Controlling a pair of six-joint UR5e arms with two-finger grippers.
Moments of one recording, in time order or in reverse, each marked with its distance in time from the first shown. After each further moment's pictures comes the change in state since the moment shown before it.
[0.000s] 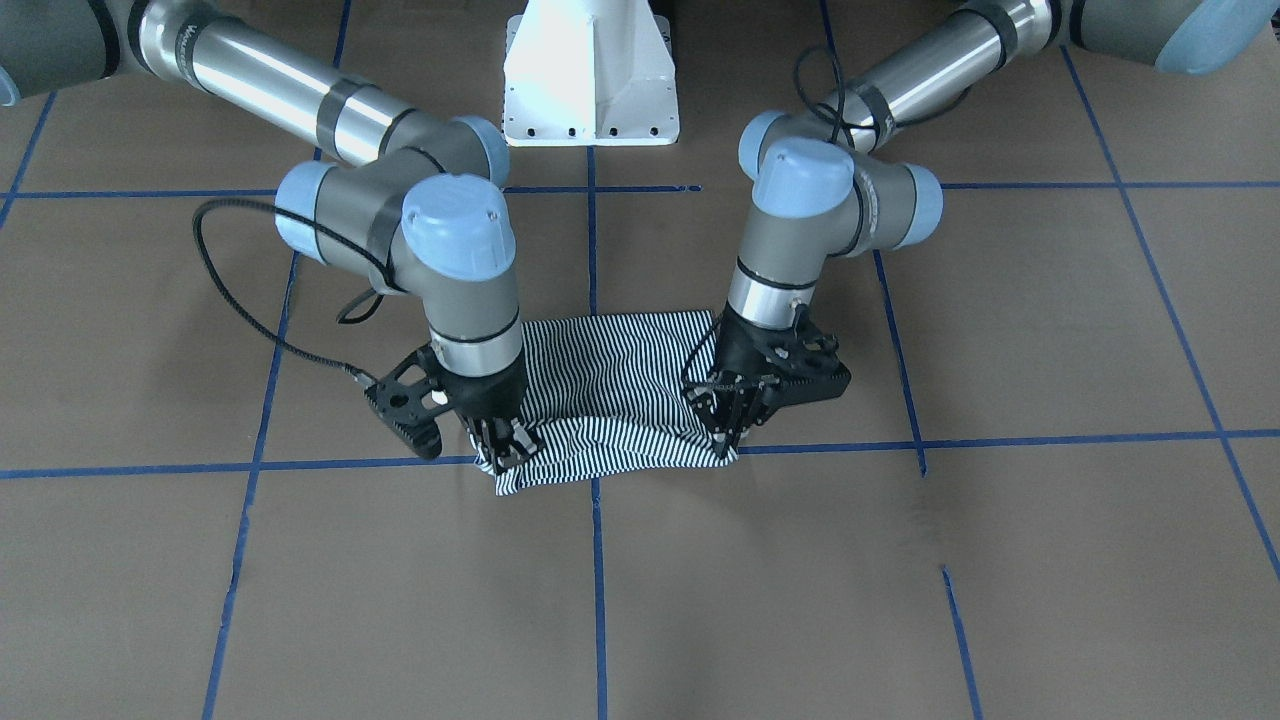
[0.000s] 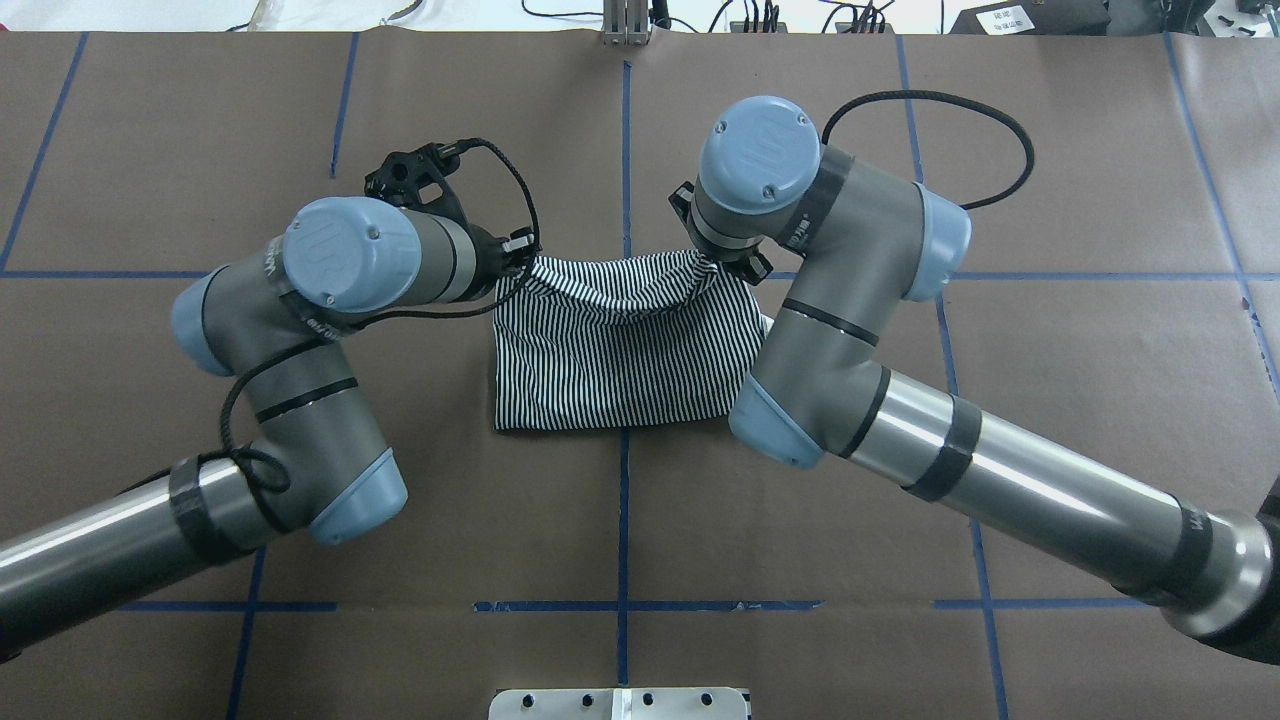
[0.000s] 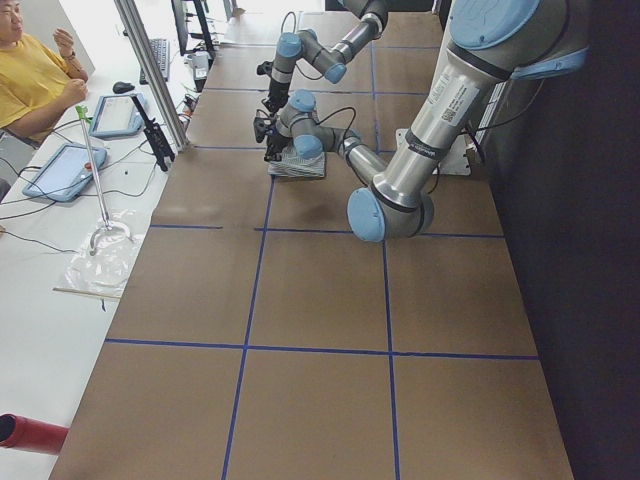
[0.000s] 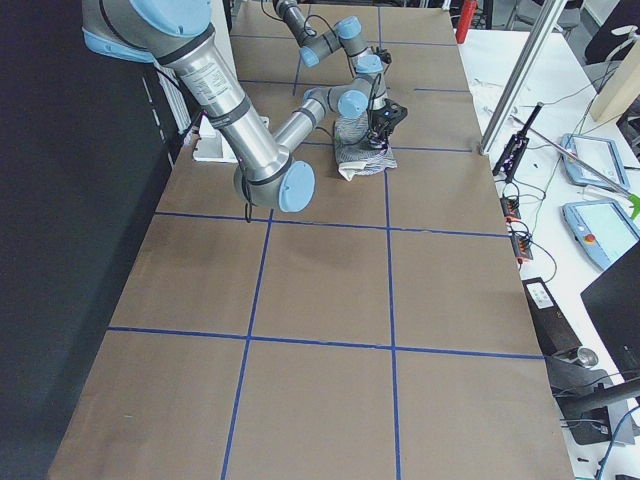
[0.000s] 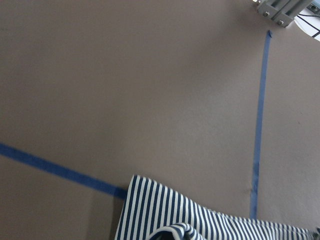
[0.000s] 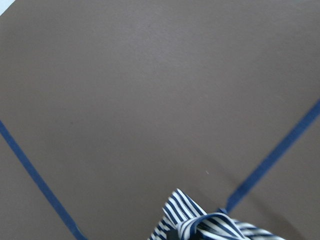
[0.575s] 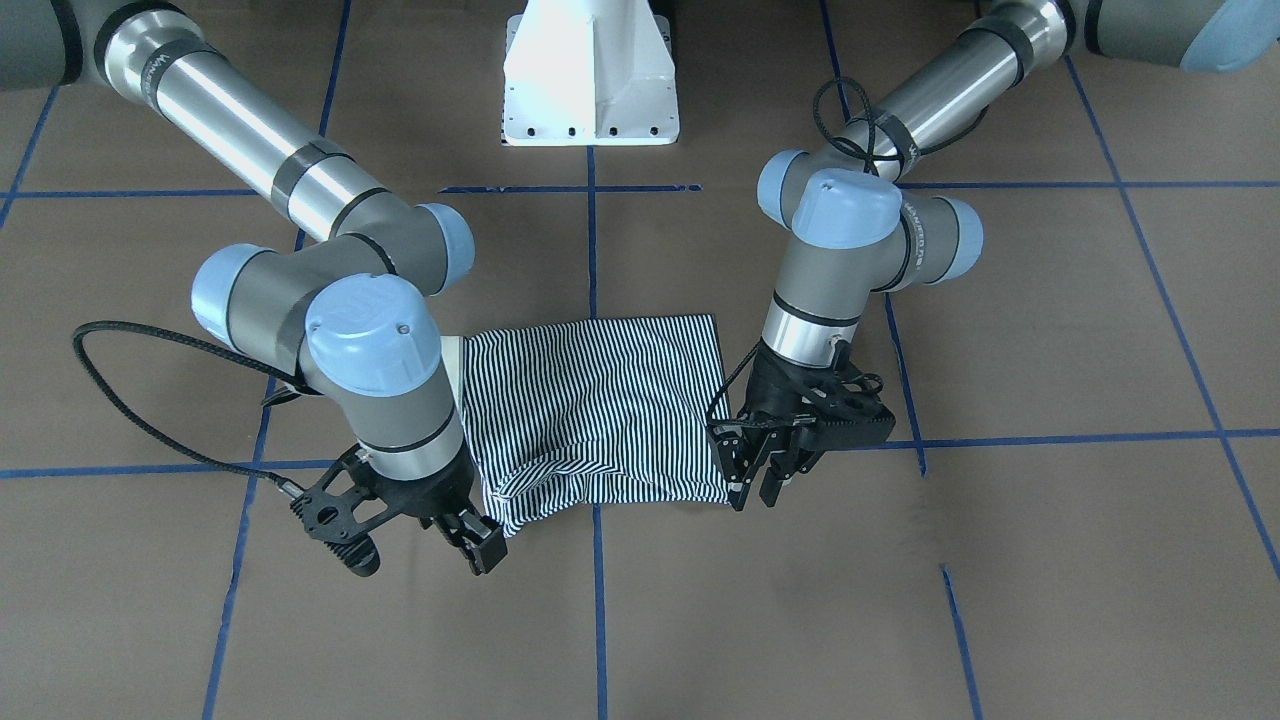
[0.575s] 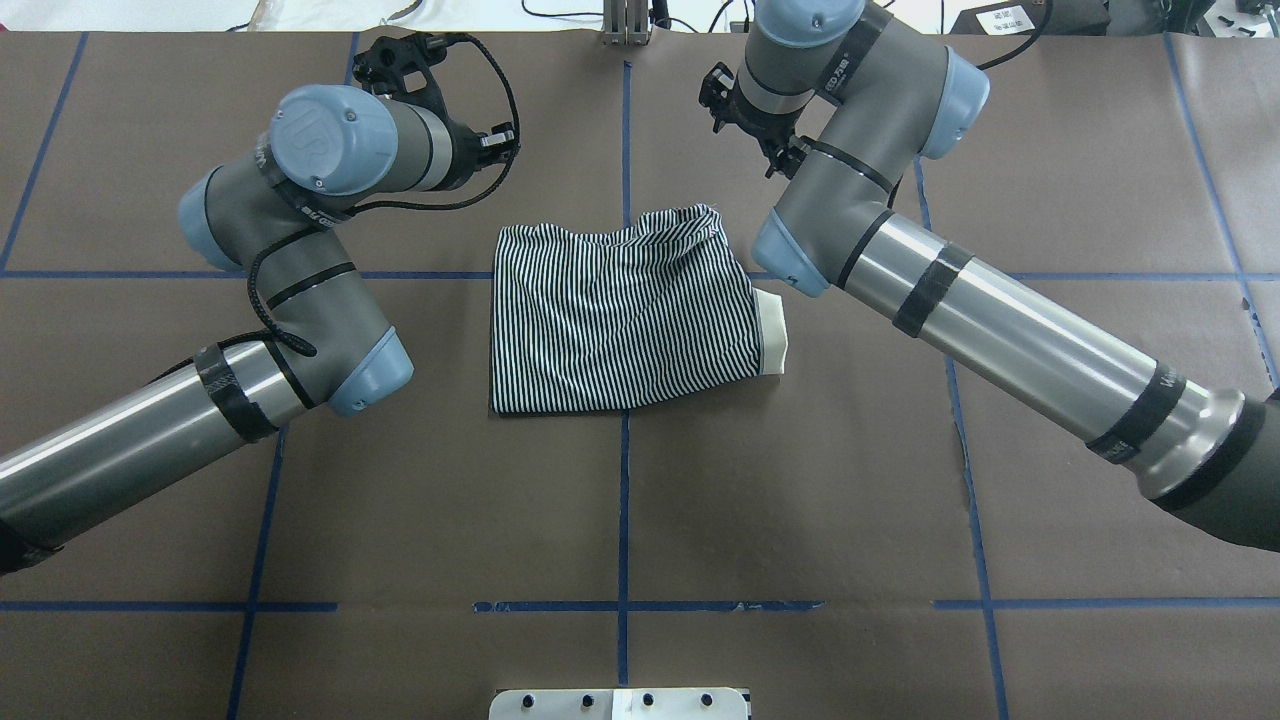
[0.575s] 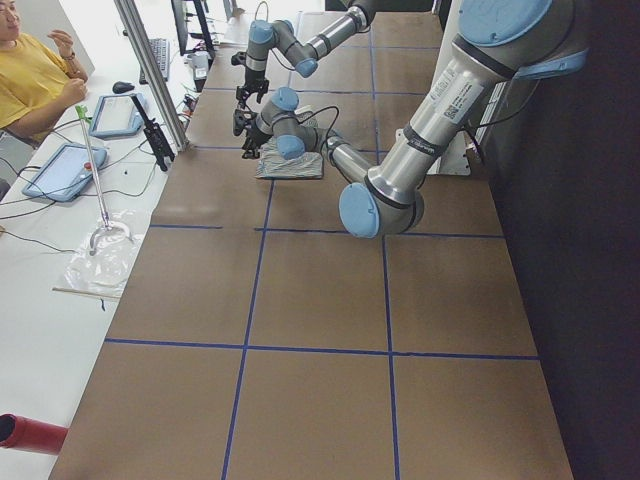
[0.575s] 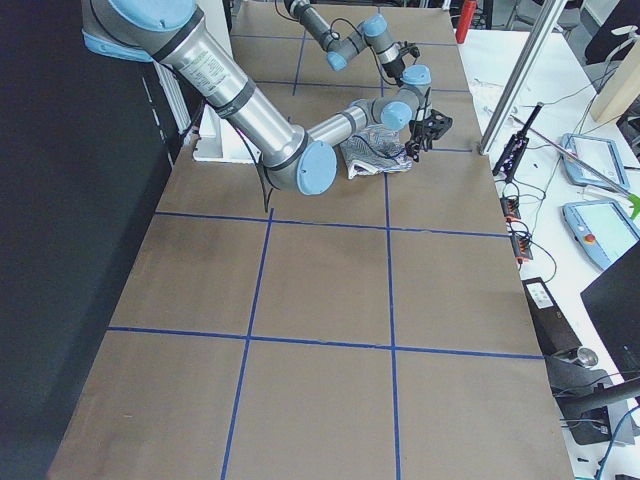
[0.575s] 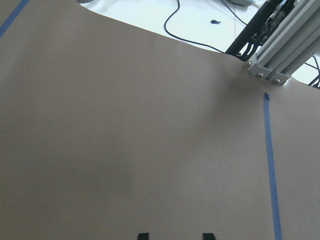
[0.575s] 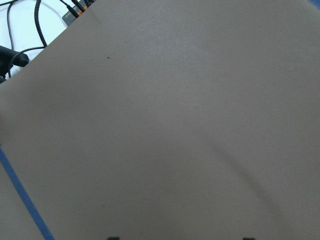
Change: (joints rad) left arm -0.061 0.020 -0.058 -0.046 -0.012 0.067; right arm 0.125 -0.003 -0.075 0.077 0.134 -0.180
